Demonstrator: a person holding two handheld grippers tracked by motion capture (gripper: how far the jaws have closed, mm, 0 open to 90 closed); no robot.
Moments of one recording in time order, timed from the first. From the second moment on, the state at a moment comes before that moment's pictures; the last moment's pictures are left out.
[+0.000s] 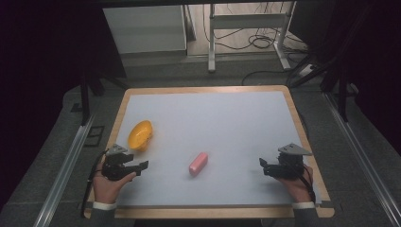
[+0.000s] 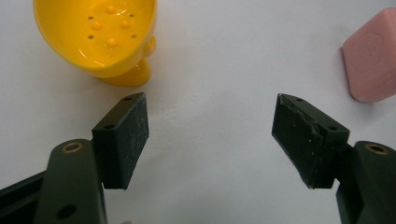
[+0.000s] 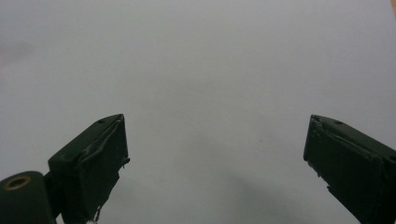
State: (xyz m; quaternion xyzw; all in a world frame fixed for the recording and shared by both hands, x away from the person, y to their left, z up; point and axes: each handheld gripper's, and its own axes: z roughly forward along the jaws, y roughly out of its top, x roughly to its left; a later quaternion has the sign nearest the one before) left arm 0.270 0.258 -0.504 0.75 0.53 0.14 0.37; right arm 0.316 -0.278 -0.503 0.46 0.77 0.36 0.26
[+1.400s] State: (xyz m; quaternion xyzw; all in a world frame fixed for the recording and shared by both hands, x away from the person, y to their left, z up) left arm 0.269 0.236 -0.466 0.76 0.51 0.14 0.38; right arm 0.322 -0.292 -0.492 0.47 0.76 0.38 0.26
